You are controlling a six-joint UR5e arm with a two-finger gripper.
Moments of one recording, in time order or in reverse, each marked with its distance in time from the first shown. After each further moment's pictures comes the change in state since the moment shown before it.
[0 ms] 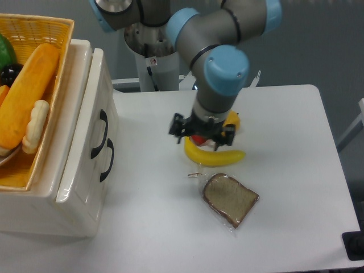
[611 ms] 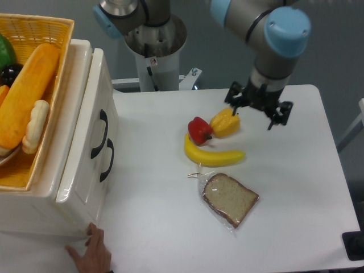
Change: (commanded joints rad) arm 0.216 0.075 0.005 -0.011 0.064 0.420
